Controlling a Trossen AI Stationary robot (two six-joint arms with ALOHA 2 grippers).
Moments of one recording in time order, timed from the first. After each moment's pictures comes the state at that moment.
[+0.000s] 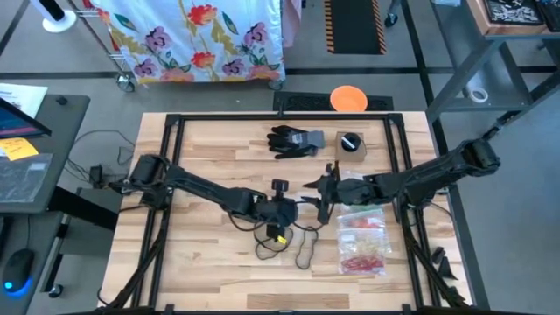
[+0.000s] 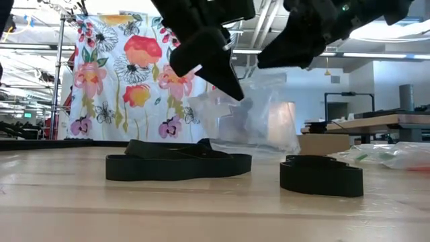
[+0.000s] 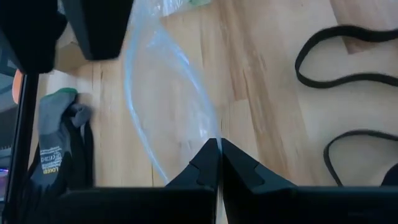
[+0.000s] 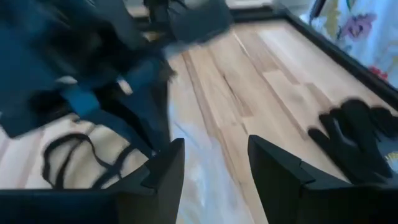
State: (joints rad) left arm -0.24 1.88 1.36 -0.40 -0.47 0.17; right arm 0.20 1.33 0.69 0.19 0.39 0.18
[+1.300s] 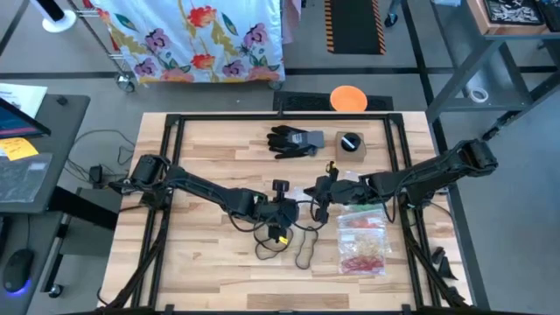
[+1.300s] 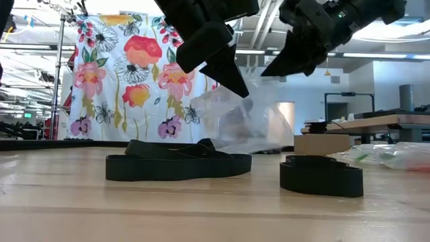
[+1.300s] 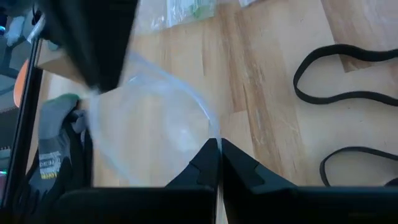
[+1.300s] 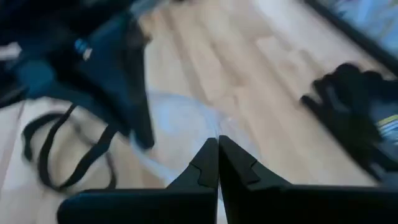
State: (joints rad) left arm -0.24 1.89 1.37 -0.37 -0.48 0.15; right arm 0.19 1.36 0.73 0.04 0.40 0.26
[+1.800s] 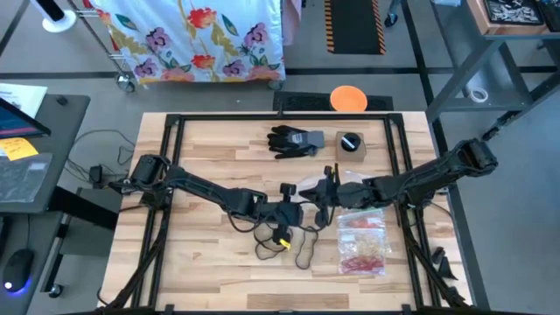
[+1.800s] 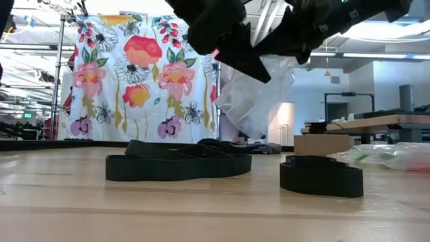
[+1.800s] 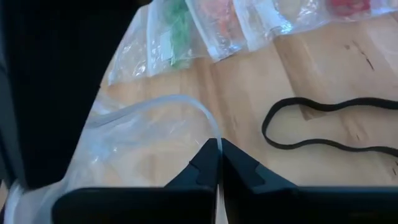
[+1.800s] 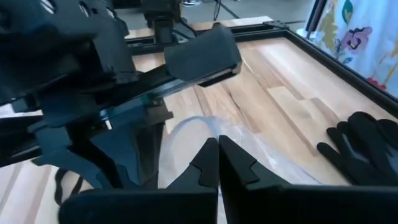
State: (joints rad) left arm -0.24 1.88 1.37 -0.22 -0.37 0.21; right arm 0.24 1.36 0.70 0.27 0.44 0.20
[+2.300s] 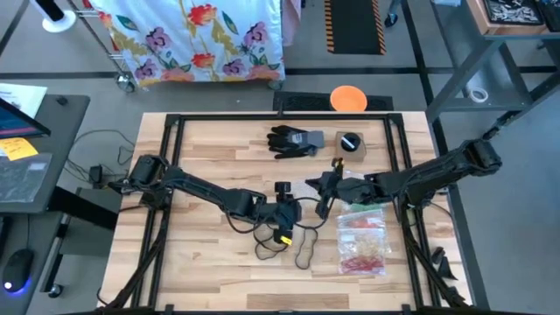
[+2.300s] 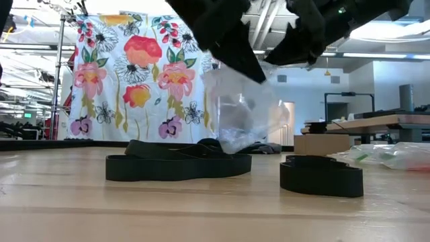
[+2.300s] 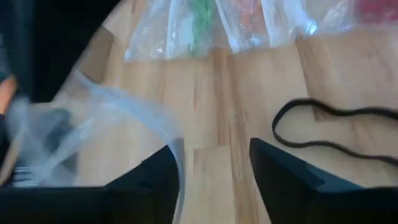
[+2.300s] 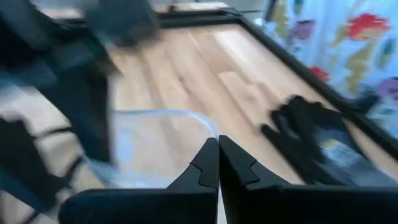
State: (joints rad) left arm -0.26 1.87 1.39 -0.29 -0.44 0.07; right arm 0.19 1.31 0.70 0.12 0.56 0.18
